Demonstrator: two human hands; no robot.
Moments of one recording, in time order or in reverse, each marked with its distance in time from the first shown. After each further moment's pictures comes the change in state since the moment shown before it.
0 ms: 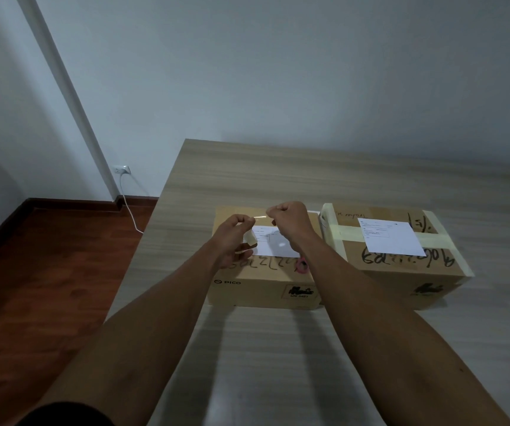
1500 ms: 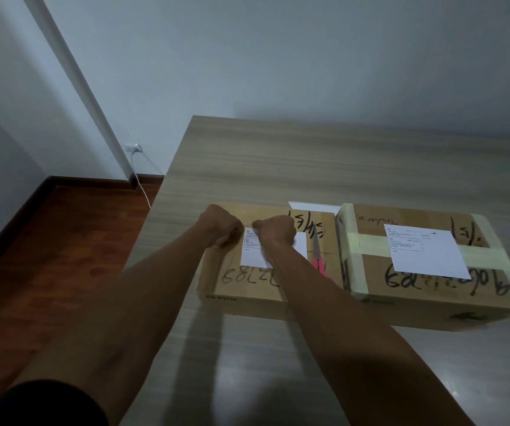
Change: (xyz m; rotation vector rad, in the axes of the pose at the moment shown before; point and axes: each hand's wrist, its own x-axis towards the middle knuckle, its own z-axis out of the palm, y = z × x) left_hand 0.100 0.036 -0.023 0.781 0.255 -0.112; right_hand 0.061 0.030 0.065 0.023 0.099 0.407
